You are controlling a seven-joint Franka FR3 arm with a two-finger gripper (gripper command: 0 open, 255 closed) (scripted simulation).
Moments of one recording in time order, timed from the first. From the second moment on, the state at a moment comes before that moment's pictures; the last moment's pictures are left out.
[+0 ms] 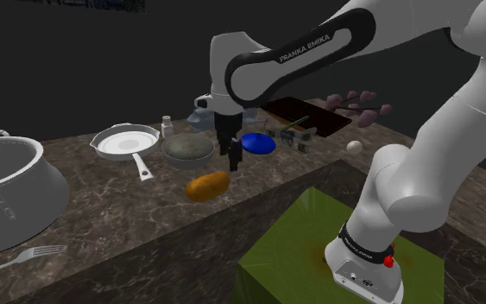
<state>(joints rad) 0.34 -0.24 0.02 -2.41 0.02 2.08 -0.74</state>
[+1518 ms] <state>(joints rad) 0.39 -0.10 0.05 -2.45 0.01 2.28 -0.87</state>
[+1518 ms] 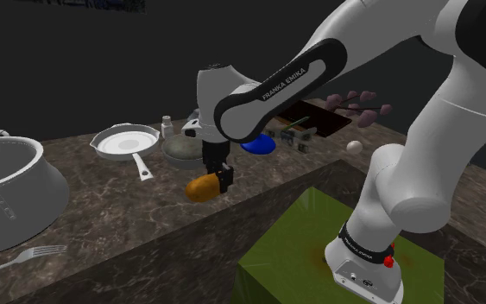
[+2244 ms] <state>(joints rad) 0.39 -0.14 0.05 -2.42 0.01 2.21 -0.87</state>
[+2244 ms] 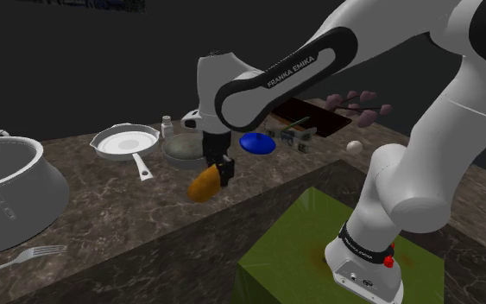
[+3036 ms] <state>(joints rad) 0.39 -0.22 0.05 -2.33 0.01 2.04 -0.88</state>
